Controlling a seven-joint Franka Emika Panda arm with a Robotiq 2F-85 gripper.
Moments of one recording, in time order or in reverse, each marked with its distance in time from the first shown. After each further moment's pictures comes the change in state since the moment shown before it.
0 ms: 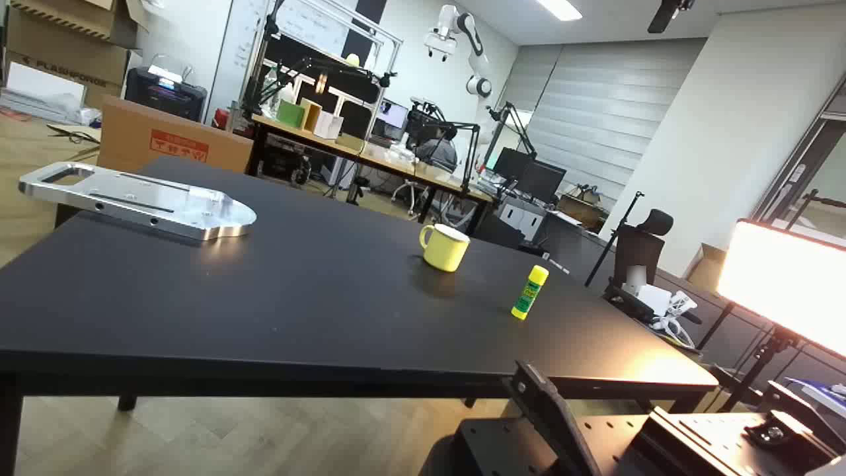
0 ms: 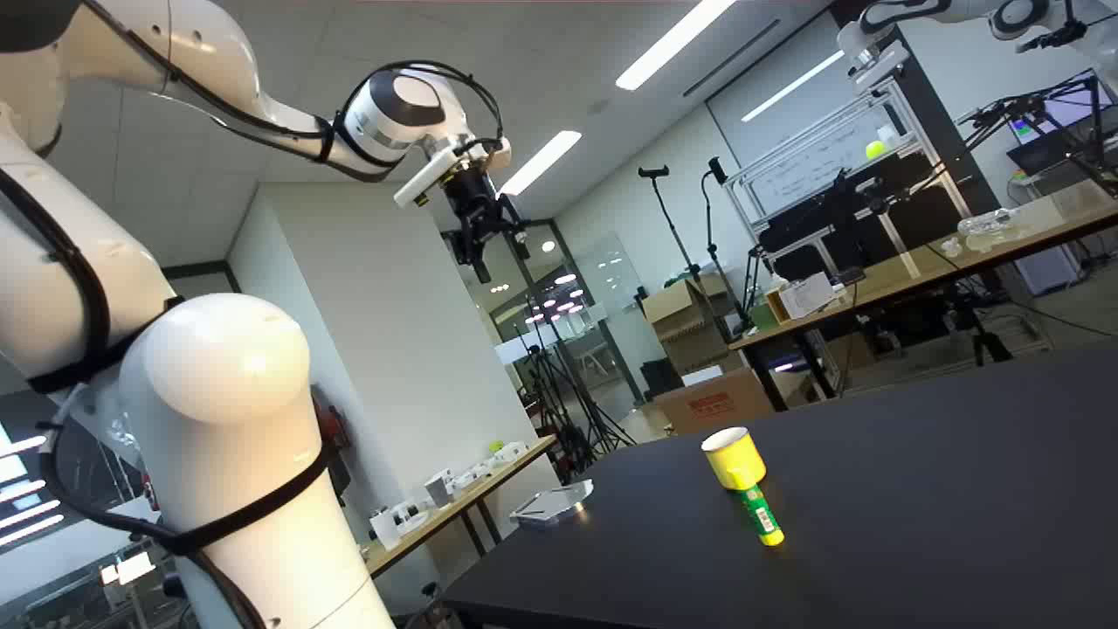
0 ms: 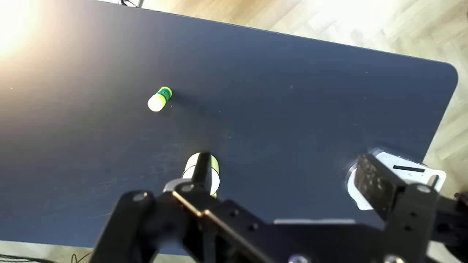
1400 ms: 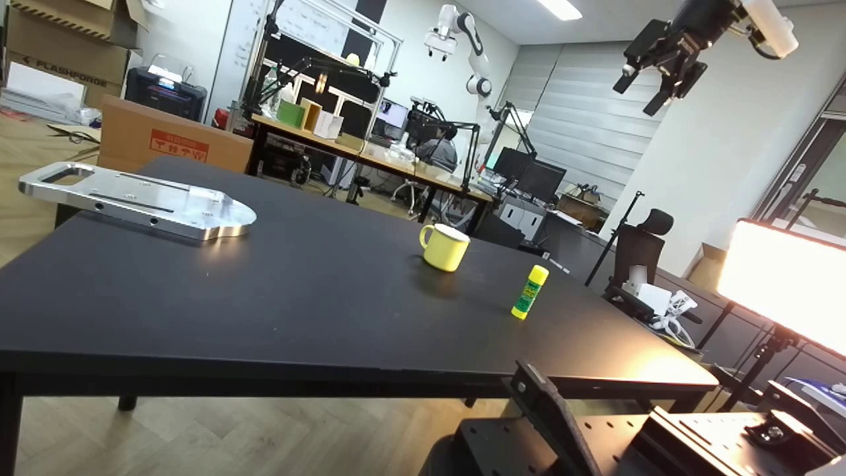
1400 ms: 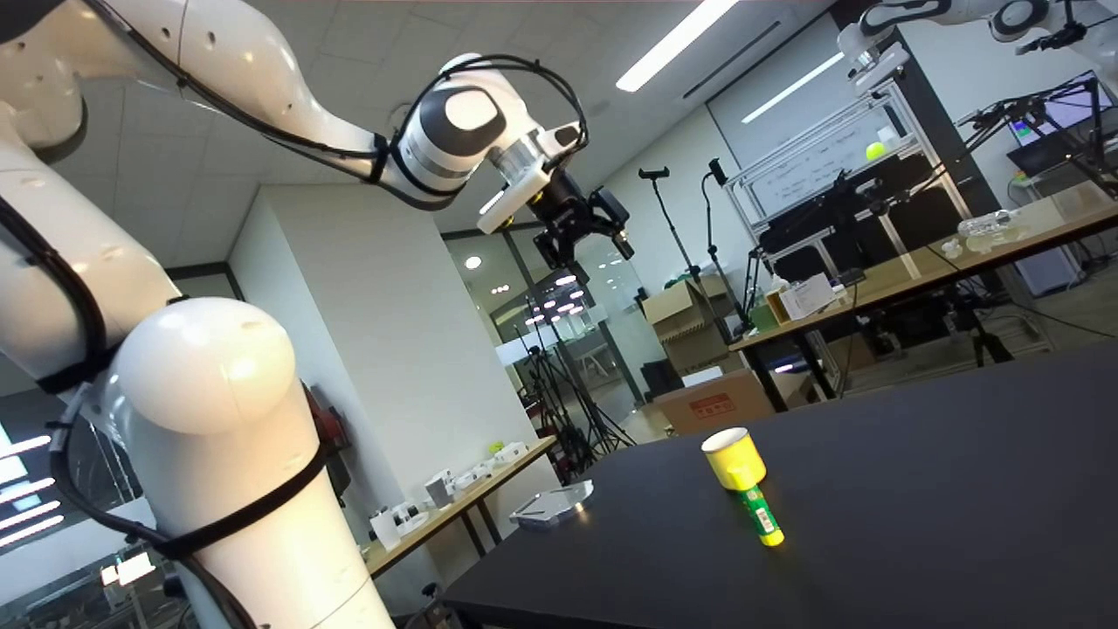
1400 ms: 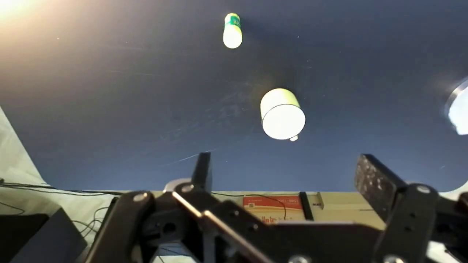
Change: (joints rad) arm -0.117 0.012 -0.162 -0.281 -0.049 0.586 -0.121
